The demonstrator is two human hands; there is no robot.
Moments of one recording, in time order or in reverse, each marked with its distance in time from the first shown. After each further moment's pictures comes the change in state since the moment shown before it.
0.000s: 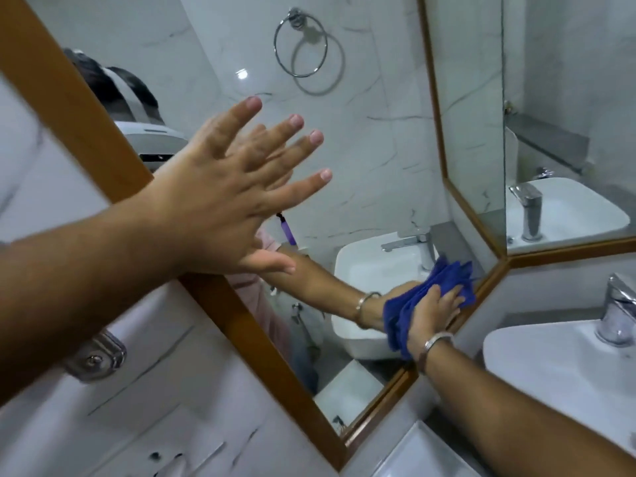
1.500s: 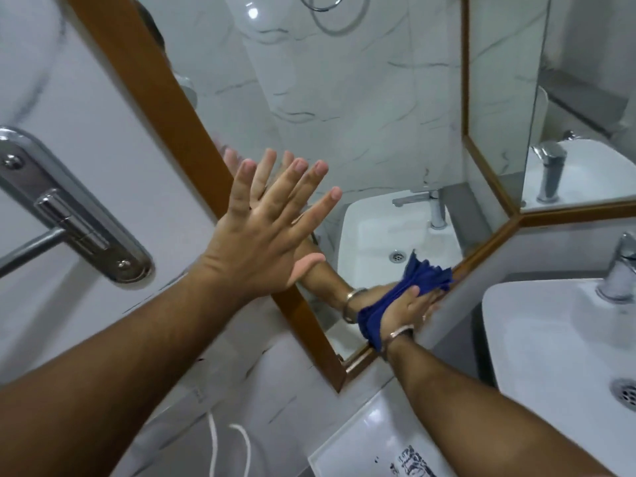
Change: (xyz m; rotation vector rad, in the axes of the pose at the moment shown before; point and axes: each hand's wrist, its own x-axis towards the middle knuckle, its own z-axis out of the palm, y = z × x) left_hand -0.048 0.133 0.029 0.005 0.056 -0.320; right_hand -0.073 0.084 0.004 -0.052 0.033 -0.028
